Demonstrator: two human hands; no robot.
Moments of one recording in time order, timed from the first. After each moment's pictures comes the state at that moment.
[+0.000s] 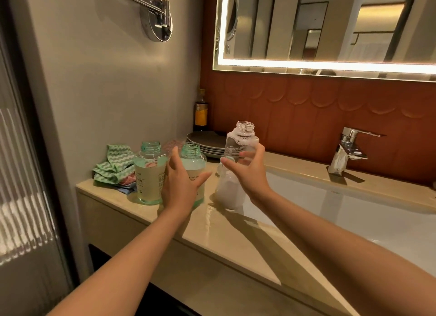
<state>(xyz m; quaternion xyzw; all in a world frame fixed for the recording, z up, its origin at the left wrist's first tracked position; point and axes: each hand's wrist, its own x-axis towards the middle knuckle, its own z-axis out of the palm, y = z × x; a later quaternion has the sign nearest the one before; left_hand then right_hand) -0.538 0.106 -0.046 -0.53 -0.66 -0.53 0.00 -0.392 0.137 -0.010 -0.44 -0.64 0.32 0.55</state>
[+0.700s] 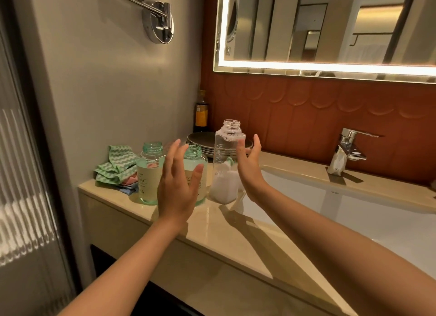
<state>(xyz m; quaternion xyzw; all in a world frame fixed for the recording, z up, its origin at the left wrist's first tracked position) -0.540 0.073 -0.041 -0.60 -0.52 -0.60 0.13 -0.409 0.135 0.001 -0.42 -0.60 0.38 0.56</state>
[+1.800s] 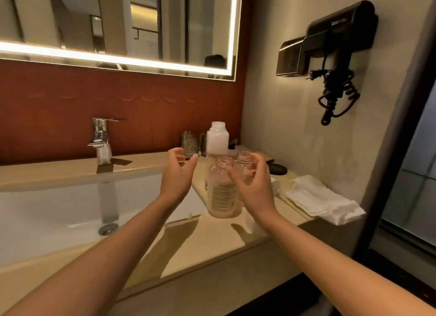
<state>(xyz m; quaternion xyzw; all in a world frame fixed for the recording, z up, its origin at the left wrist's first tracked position) -0.069 0.024 -0.008 -0.71 -0.29 -0.50 -0.41 0.027 -0.113 -0.012 -0.70 -0.40 -0.04 0.60</state>
